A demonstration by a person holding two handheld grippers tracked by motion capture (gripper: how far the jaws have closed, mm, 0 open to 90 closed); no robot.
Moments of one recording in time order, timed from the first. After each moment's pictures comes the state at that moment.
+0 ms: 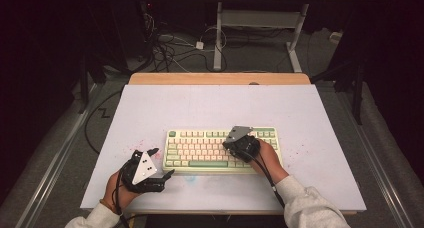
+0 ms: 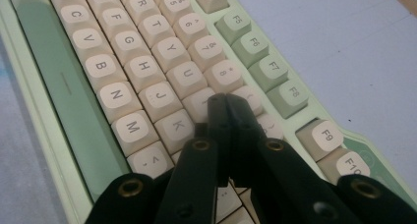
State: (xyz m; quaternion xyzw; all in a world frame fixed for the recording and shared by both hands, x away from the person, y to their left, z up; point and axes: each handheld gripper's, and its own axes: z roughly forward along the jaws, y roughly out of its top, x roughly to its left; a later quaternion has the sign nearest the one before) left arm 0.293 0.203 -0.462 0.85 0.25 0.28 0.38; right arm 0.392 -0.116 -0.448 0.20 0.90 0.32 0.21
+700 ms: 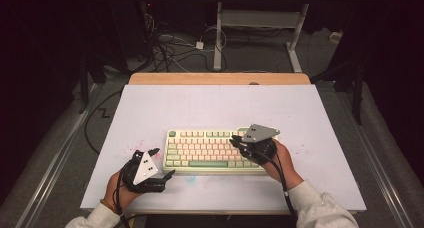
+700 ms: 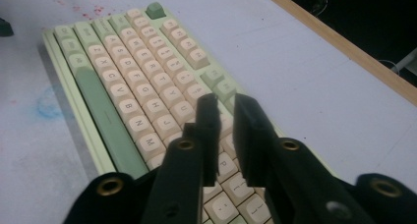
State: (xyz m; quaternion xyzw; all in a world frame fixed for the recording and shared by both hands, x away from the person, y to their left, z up) left arm 0.293 0.201 -0.462 0.85 0.25 0.28 0.37; right arm 0.364 -0.149 -0.413 0.21 0.86 0.41 0.24
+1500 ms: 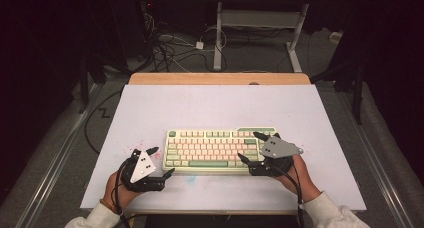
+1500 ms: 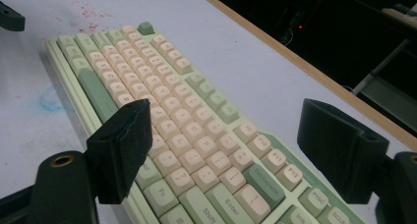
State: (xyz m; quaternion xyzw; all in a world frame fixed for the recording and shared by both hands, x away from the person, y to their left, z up) left arm 0.293 0.203 -0.454 0.84 0.27 0.28 0.39; right arm 0.328 -0.184 -0.413 0.21 0.82 0.45 0.29
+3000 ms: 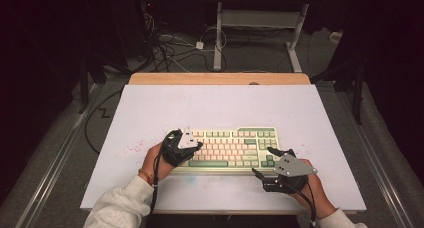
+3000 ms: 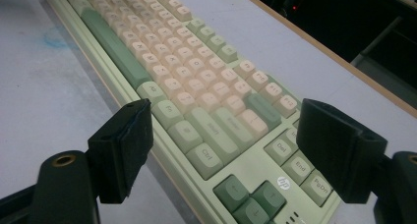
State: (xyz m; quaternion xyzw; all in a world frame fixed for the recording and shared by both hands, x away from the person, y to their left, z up) left arm 0.367 0.109 -0.435 0.90 0.22 0.19 0.33; right arm 0.298 -0.216 -0.438 0.22 0.83 0.42 0.31
